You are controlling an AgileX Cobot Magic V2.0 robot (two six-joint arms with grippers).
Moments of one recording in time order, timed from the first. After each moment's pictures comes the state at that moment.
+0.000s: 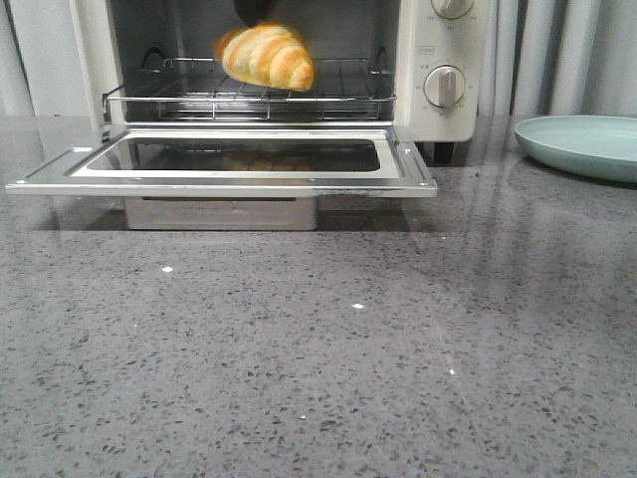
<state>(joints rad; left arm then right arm) -0.58 0.21 -0.75 0.10 0.61 0.00 0.79 1.83 -1.84 -0.42 0.99 0.19</state>
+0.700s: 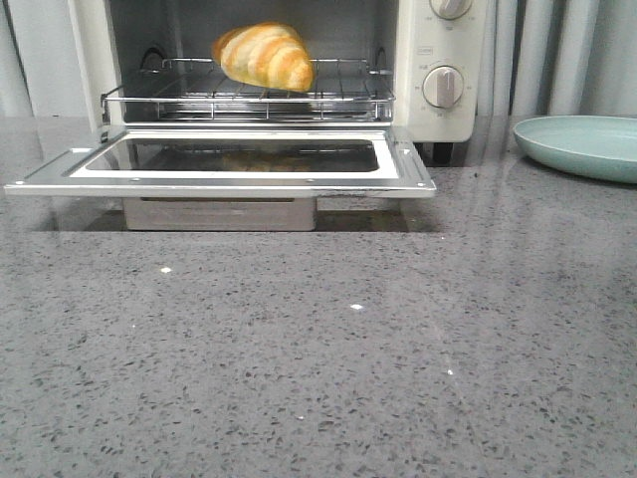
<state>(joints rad) -0.58 0.00 -0.55 0.26 0.71 -0.11 0.98 0.81 -1.07 -0.59 0.79 0.33</state>
